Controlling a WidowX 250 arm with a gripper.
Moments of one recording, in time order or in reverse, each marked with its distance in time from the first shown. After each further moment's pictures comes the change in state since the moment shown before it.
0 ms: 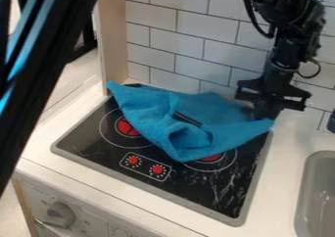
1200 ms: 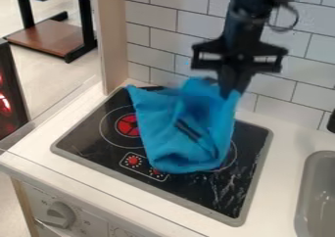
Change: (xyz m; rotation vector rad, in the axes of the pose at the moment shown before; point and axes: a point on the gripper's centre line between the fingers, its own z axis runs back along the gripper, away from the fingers) arm -0.071 0.068 0.092 -0.025 -0.076 0.161
